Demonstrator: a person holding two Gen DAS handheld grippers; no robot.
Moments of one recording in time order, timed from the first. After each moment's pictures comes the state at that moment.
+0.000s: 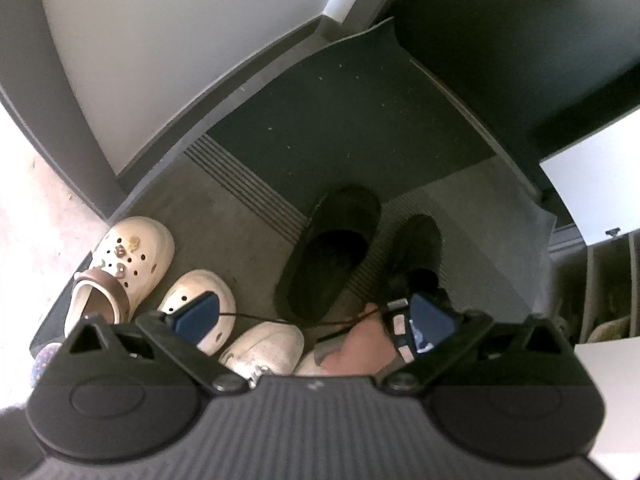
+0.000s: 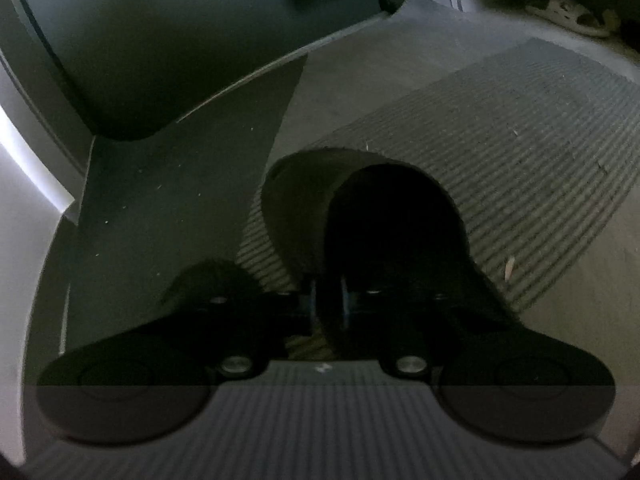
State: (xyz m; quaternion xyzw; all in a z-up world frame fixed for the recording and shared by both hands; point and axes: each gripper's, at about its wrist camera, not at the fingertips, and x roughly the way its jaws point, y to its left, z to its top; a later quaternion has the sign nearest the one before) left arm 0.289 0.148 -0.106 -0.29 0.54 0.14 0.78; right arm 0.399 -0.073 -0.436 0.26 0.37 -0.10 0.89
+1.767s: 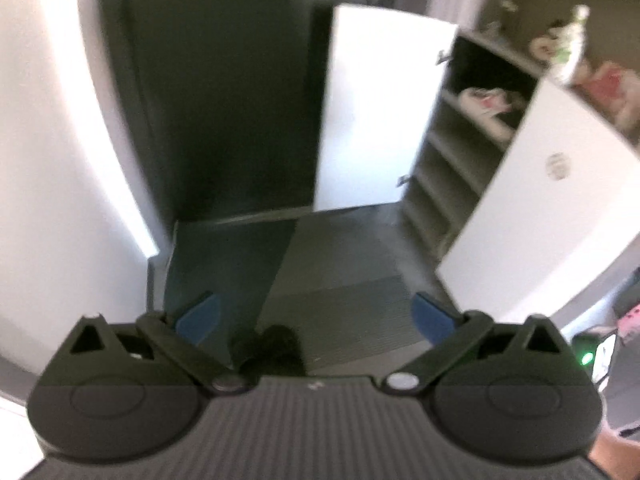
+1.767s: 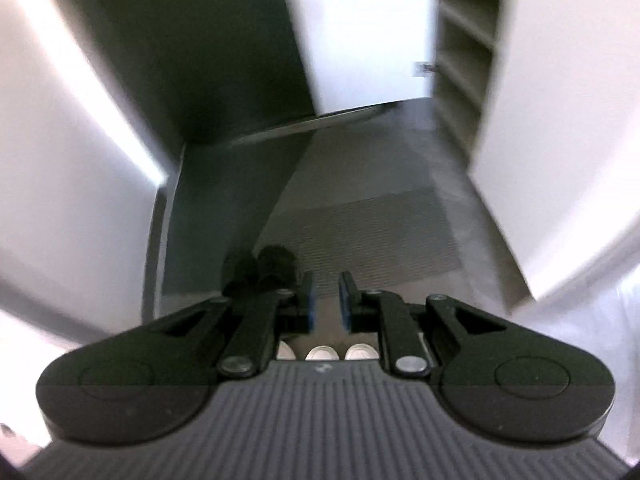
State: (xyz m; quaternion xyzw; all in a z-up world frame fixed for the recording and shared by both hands) left arm 0.250 -0.116 0.465 0.04 0.44 -0.12 0.89; right arm 0.154 -0.398 0.192 0.17 0.44 -0.03 0.88
